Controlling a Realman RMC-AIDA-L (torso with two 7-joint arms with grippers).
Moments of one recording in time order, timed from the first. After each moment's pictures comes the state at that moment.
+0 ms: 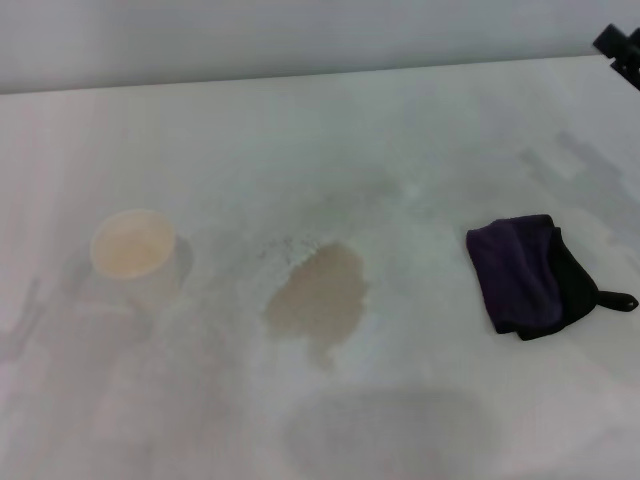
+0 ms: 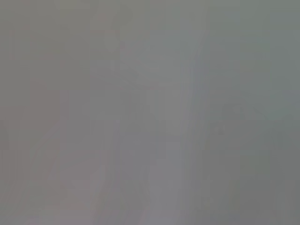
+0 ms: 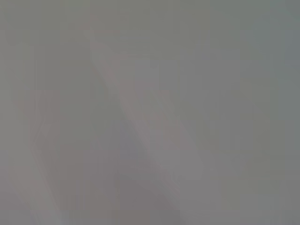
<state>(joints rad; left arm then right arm) -0.19 -2.09 1.08 -0.02 0.56 1.66 -0.31 0.29 1.99 -0.73 -0.37 2.01 1.45 -1.86</state>
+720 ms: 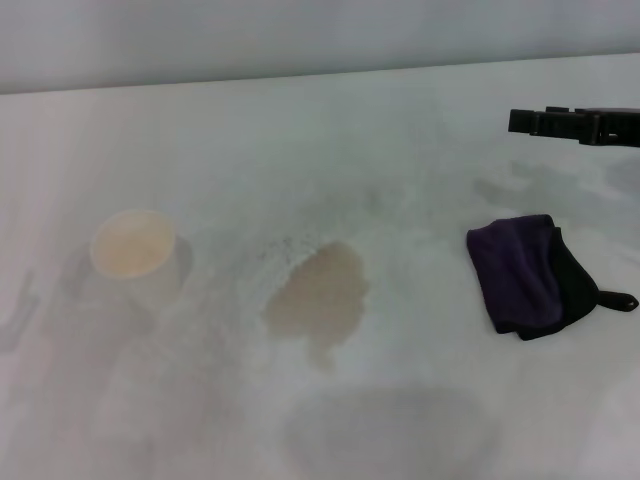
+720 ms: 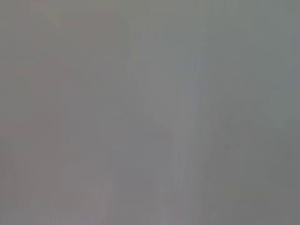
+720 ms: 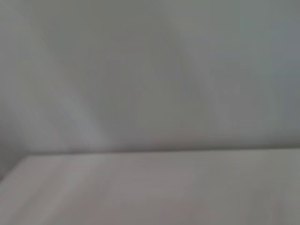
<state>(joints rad) -0.19 -2.08 1.08 -0.02 0.53 1.69 -0.30 0.31 2.00 -0.84 -1.04 1.24 1.34 -1.01</state>
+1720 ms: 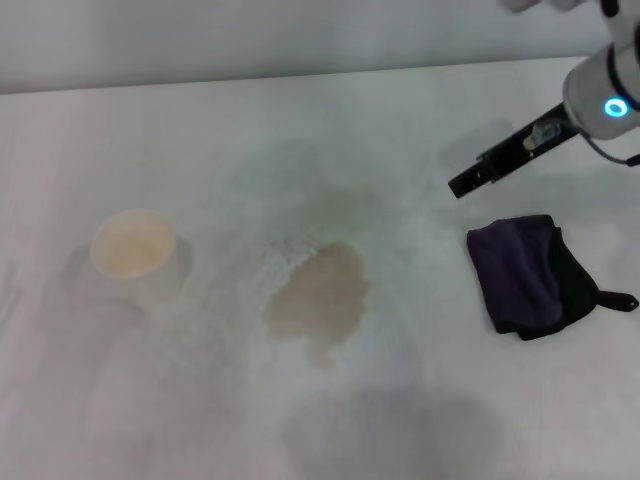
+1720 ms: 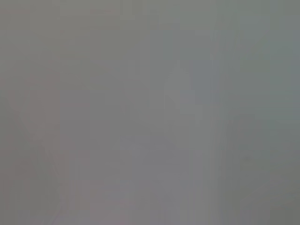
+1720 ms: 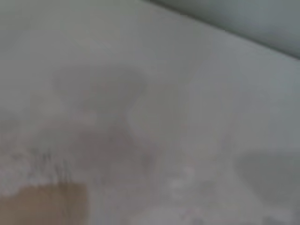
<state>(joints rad) -0.20 -2.08 1.08 0.01 0.48 1.69 -0.28 0.59 2.01 -1.35 -1.33 0.48 1.44 -0.33</state>
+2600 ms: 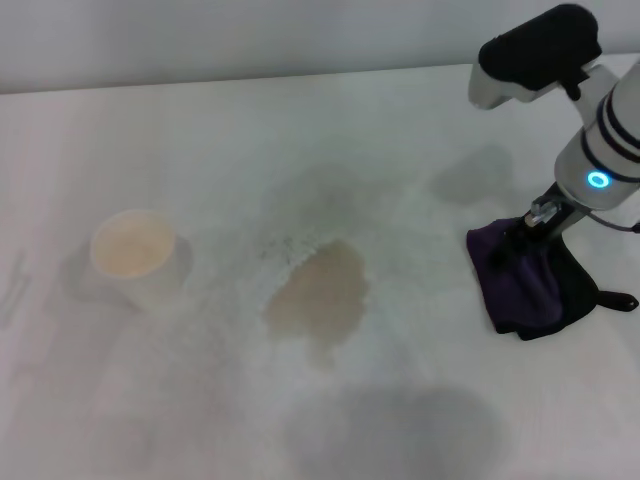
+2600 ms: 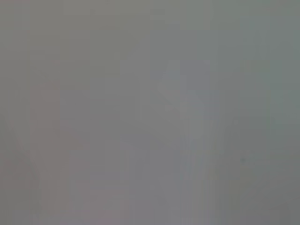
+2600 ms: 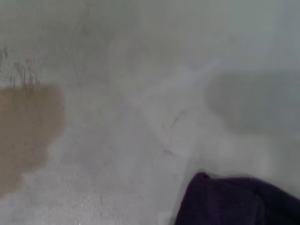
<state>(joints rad) -0.23 -2.08 1.08 0.01 0.48 1.67 -0.28 0.61 2.02 -1.51 -1.22 0.36 1.51 -0.18</state>
